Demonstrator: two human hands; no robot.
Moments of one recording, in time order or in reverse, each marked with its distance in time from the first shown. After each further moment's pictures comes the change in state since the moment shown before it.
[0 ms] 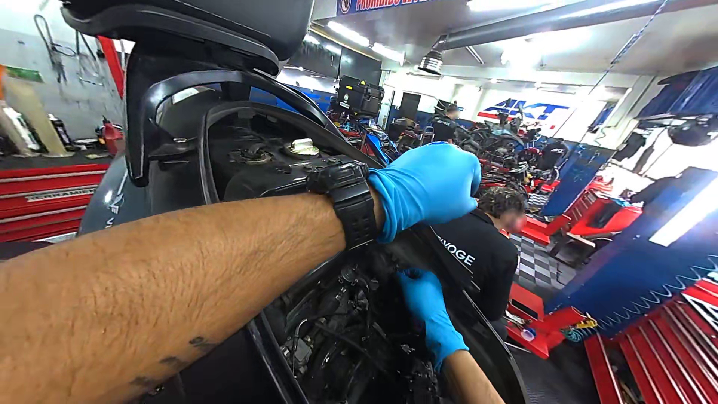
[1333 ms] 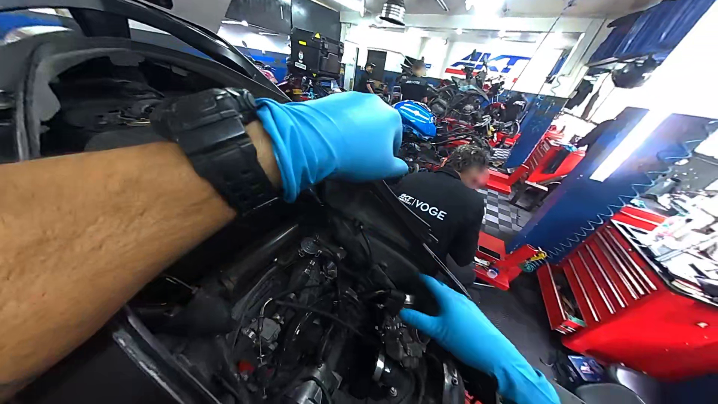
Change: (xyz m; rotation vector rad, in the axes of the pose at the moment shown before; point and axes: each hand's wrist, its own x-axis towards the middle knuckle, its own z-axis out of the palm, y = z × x) left_hand -0.002 -0.010 0.007 0.218 -0.134 0.010; right_hand -0.077 0.089 -0.096 -0.376 -0.278 -0.153
